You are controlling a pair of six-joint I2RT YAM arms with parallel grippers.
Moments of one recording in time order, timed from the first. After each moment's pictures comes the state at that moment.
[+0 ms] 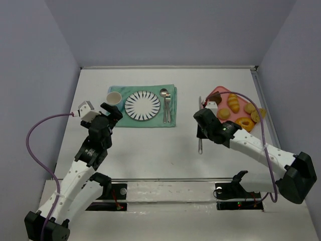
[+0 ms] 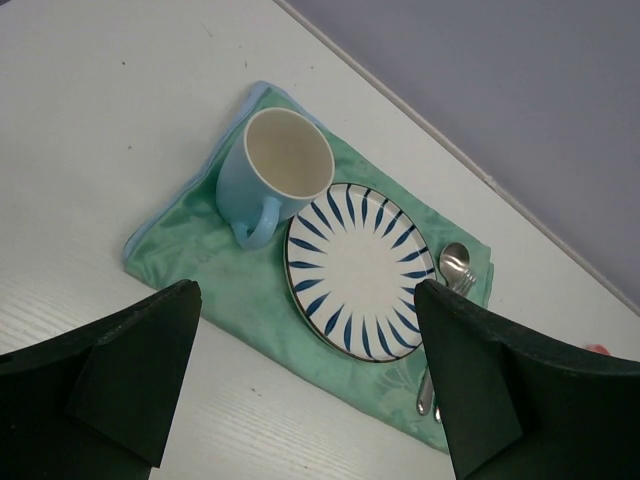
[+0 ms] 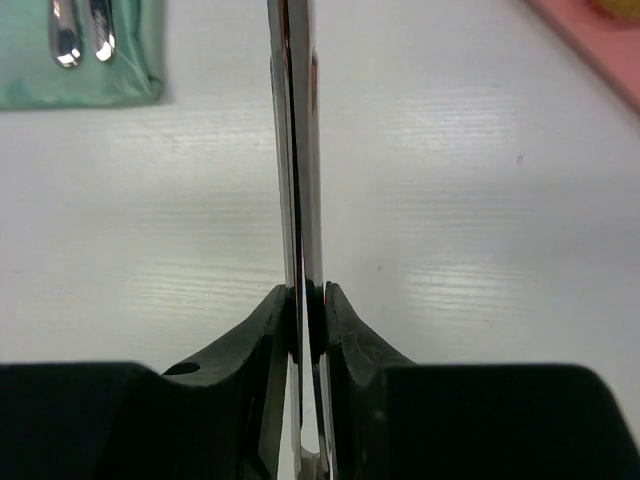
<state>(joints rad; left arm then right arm) -0.40 0.67 0.57 -0.13 -0.63 -0.72 0.75 1.24 0.88 -0.62 0.43 0.65</state>
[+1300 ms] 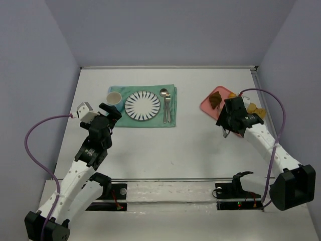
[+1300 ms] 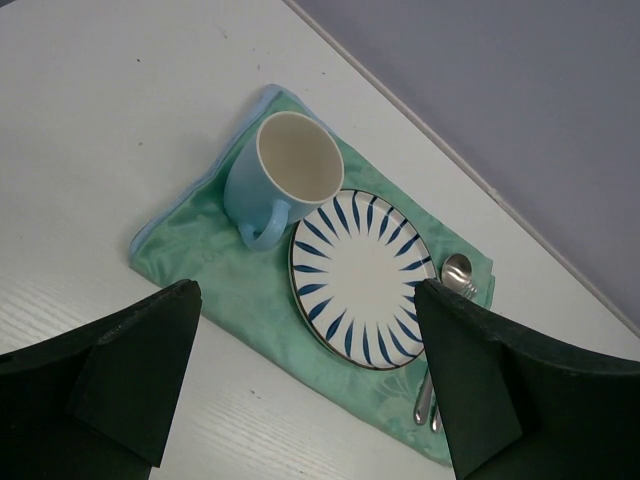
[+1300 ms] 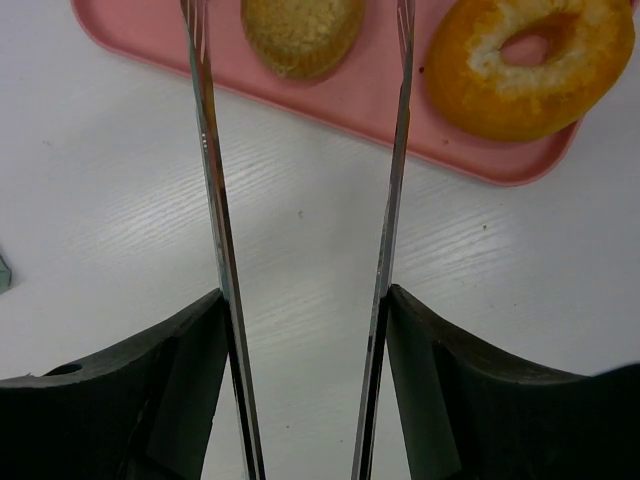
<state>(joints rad) -0.40 0.67 0.56 -0.14 -0.66 -0.76 0.26 1.14 0.91 -0.71 0.36 0.60</state>
